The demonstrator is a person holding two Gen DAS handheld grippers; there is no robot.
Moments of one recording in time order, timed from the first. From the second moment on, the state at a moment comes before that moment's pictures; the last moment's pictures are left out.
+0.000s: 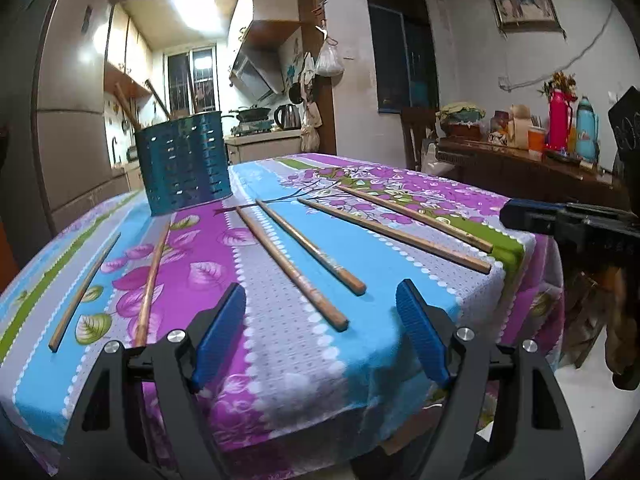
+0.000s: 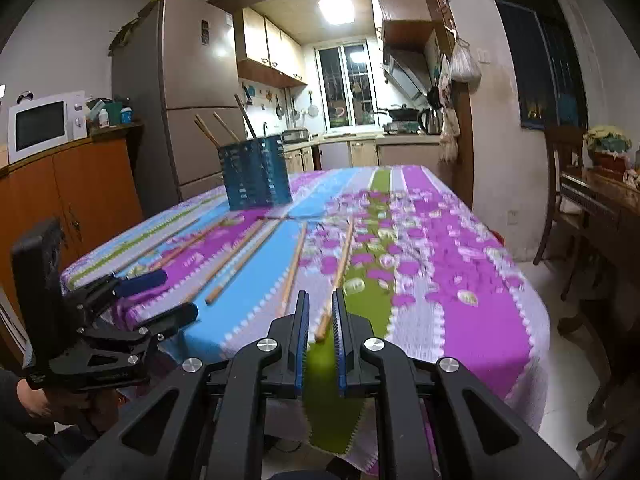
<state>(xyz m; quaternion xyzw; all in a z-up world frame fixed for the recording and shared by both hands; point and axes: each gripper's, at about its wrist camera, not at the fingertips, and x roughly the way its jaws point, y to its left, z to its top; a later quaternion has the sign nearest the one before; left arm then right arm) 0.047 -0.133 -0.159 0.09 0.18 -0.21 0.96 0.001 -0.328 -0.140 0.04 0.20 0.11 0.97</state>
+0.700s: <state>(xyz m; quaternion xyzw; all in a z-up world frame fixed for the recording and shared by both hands) 0.047 -0.133 -0.162 0.08 0.17 -0.18 0.96 0.025 -0.313 -0.159 0.01 0.20 0.11 0.97</state>
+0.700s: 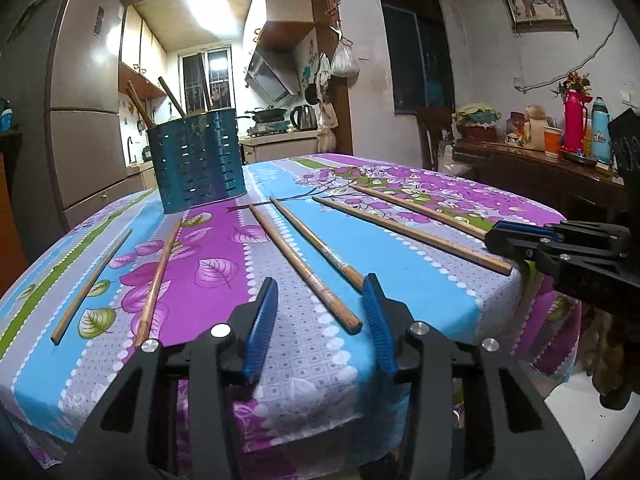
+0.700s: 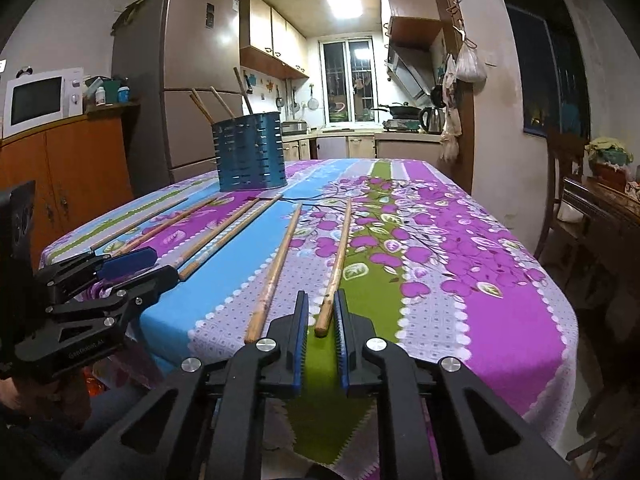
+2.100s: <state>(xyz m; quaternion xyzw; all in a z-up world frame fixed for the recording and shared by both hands) 0.049 -0.108 -0.055 0.06 0.06 -0.18 0.98 0.010 -0.322 -0.037 -0.04 0.06 0.11 0.99</state>
